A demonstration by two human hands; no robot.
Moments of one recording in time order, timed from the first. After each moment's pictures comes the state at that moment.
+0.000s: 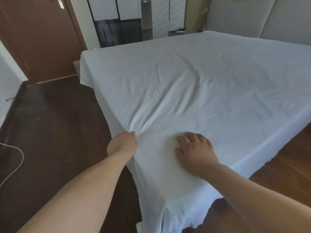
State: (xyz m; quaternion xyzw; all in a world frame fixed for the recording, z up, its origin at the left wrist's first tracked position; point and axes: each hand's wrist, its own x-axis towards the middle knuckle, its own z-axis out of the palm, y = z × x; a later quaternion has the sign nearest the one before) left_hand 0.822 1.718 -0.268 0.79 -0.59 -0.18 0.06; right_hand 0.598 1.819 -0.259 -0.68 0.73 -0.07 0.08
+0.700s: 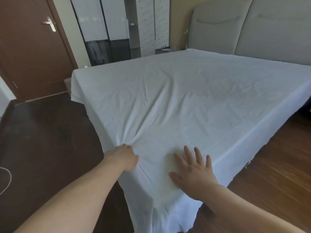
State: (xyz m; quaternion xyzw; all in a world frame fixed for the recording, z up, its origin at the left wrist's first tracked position) left_hand 0.807 1.761 -0.223 0.62 -0.75 -0.11 -0.18; right_hand 0.573 1.890 -0.259 -0.67 0.73 0.03 0.09
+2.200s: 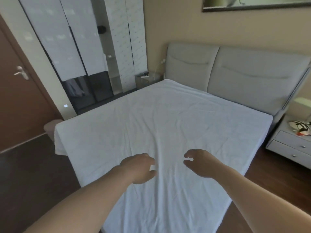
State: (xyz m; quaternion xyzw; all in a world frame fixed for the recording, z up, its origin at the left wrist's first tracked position) left_hand 0.652 1.560 0.332 0.39 -0.90 -0.13 -0.16; right_hand 0.408 1.662 0.325 -0.57 0.79 -0.07 0.21
